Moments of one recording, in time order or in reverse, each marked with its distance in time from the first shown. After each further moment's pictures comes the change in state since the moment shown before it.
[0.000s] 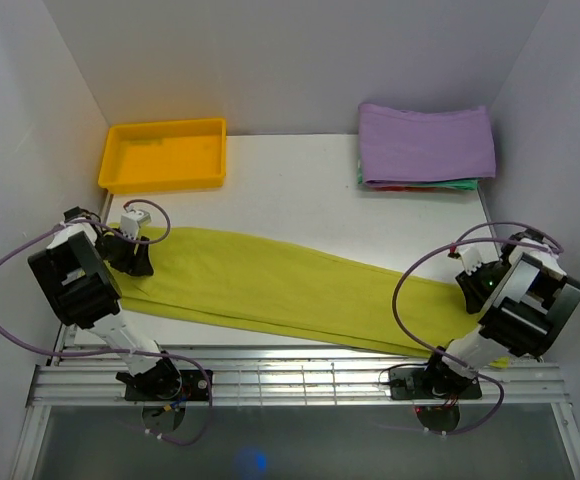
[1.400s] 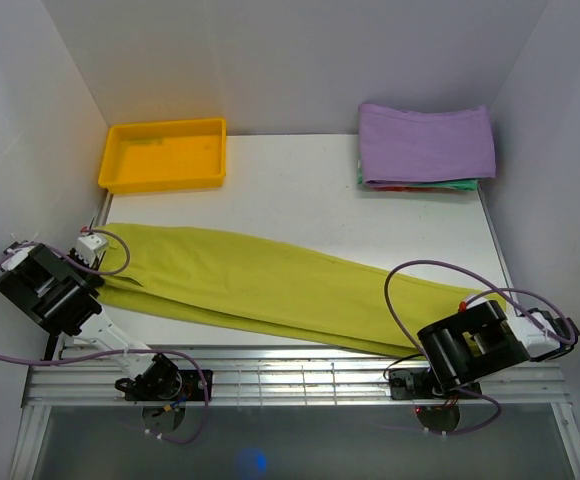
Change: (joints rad) left arm 0.358 0.108 0.069 -0.041 0.049 0.538; right arm -0.620 -0.378 -0.377 0.045 -0.121 -0.645
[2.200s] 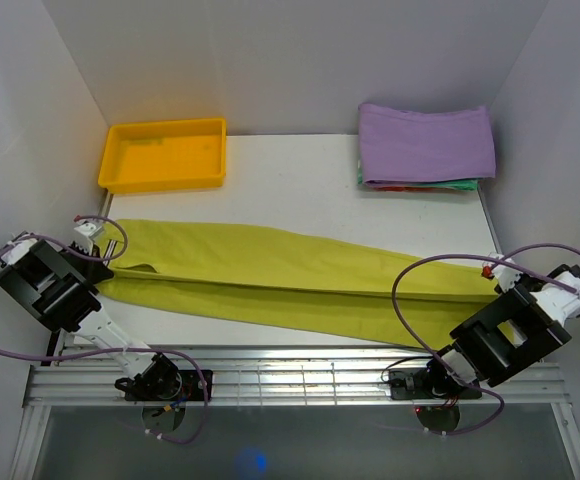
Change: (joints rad) left arm -0.033 0.029 0.071 -0.122 0.125 -0.159; right arm 0.225 0.175 0.370 -0.037 -0.127 0.019
